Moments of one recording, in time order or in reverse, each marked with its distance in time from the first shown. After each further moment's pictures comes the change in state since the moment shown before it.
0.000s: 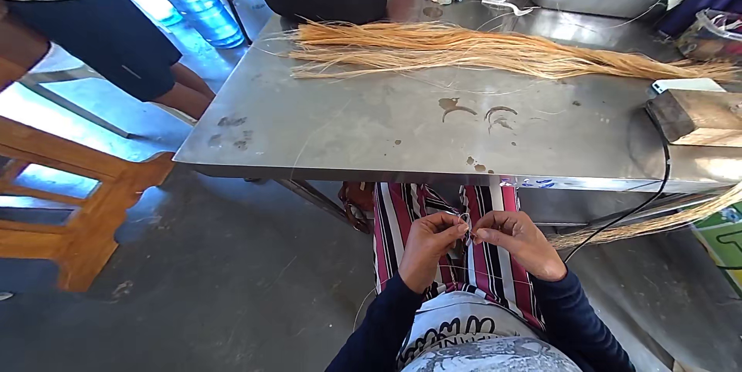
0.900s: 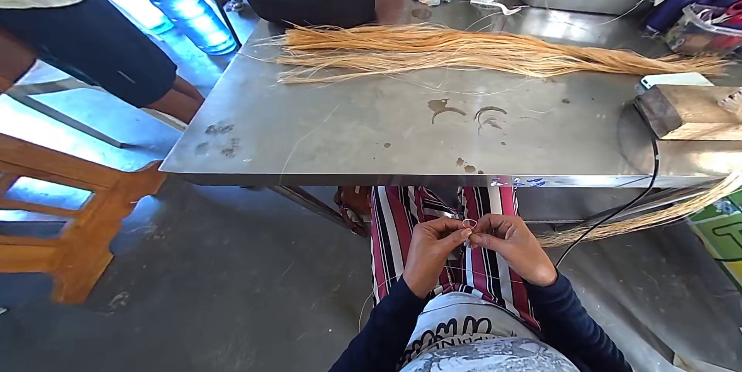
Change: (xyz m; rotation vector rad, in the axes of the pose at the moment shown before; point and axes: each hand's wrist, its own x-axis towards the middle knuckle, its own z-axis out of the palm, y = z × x) left_hand 0.003 -0.014 0.011 0.068 -0.029 0.115; right_hand -0.007 0.007 0.006 0.070 0.096 -0.011
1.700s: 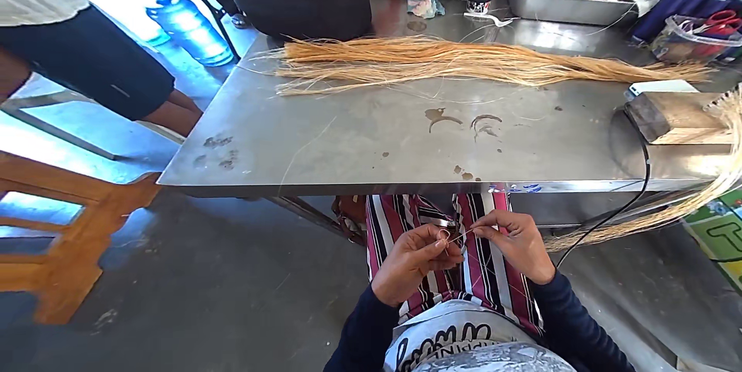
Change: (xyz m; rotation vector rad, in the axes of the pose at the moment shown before) left_hand -0.005 0.022 -0.038 -0.218 -0.227 -0.230; right_hand 0.010 0.008 -0.012 -0.355 0.133 -0.339
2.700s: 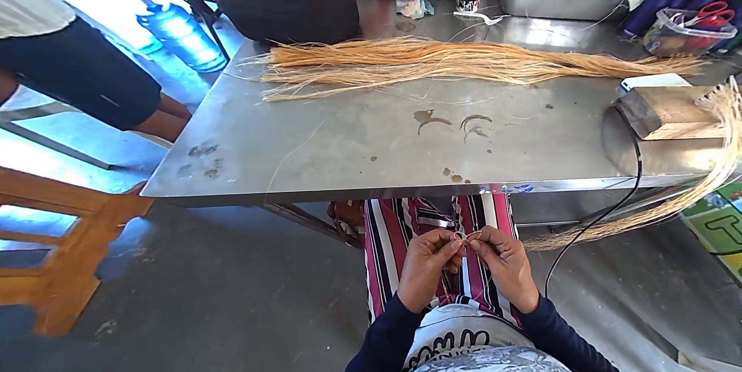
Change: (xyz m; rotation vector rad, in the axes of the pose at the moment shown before) left_hand 0.017 -0.032 0.033 0.172 0.171 0.161; right_hand -0.033 -0.003 0.026 0.148 0.174 0.137
